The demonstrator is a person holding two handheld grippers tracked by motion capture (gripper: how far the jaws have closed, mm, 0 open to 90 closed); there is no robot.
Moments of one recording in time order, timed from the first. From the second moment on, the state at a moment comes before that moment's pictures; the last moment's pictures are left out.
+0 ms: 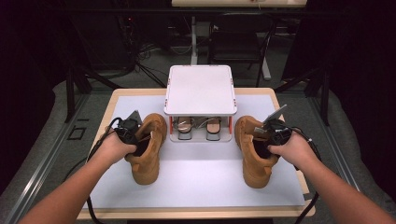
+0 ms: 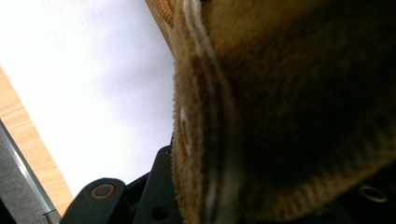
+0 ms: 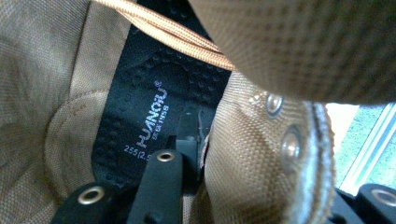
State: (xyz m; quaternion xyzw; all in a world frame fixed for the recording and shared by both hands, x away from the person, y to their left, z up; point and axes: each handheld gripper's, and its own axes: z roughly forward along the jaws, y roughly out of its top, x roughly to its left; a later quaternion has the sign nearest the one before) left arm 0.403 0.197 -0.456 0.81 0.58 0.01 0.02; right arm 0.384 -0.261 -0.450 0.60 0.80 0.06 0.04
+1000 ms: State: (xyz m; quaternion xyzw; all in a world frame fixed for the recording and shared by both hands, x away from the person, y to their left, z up) left arm 0.404 0.201 -0.457 0.81 0.59 0.01 0.04; right arm 0.384 -0.261 -0.450 0.61 0.79 0.07 0.04
